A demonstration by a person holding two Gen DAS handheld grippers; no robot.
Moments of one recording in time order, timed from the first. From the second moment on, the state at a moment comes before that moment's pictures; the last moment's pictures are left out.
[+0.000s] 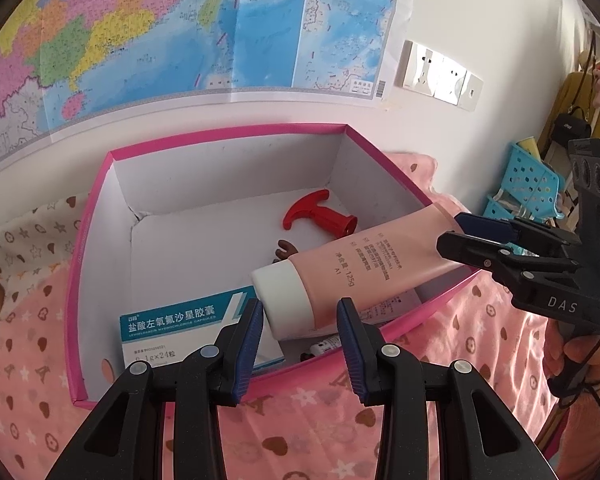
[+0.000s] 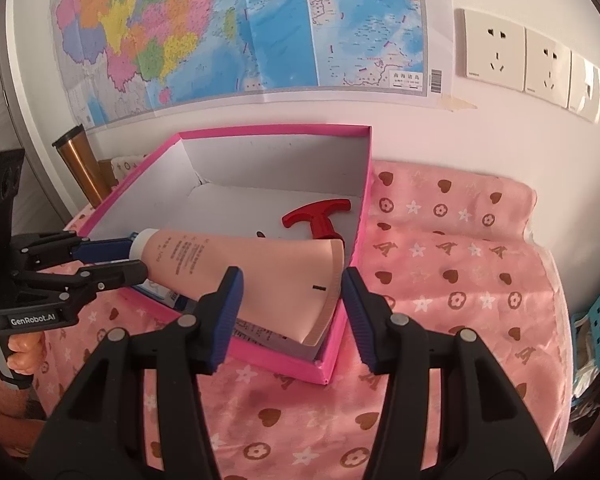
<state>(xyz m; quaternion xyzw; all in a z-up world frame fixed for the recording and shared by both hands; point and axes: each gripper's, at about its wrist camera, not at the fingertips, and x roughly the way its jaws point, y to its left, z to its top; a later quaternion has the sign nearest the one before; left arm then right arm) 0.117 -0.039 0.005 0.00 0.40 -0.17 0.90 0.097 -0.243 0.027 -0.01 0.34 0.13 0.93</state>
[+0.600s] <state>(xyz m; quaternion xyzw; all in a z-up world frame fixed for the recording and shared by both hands) 0.061 -0.031 0.024 0.01 0.31 -0.15 0.94 0.051 -0.220 0.027 -0.02 0.29 0.15 0.94</state>
